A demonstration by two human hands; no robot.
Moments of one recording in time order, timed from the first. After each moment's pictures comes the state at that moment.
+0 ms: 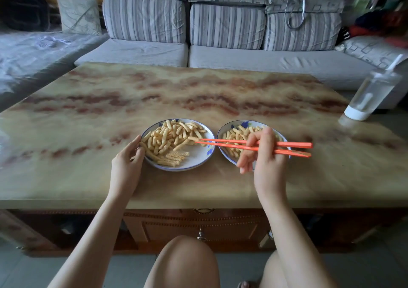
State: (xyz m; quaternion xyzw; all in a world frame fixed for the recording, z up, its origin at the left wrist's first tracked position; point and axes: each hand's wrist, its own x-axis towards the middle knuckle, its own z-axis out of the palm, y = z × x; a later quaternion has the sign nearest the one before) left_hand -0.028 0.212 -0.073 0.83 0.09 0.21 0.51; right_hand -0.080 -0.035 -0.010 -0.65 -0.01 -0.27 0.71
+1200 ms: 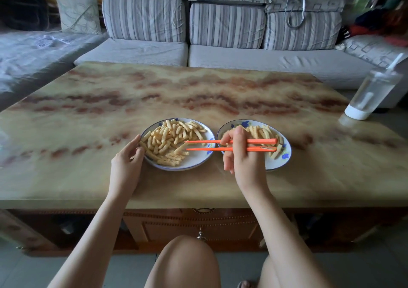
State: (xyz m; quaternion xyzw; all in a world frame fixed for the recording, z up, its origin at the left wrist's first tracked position) left_hand -0.026 0.214 -0.078 0.83 0.09 0.21 0.52; right_hand -0.065 -0.016 -0.019 -0.73 -0.09 -0.24 0.63
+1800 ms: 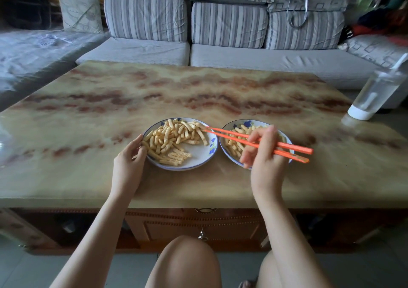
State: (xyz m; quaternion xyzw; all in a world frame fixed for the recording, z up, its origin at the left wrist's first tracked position) left_hand -0.028 0.212 -0.074 0.82 0.09 0.21 0.52; right_hand -0.072 -0.024 -0.015 -0.65 -0.01 -0.35 0.68
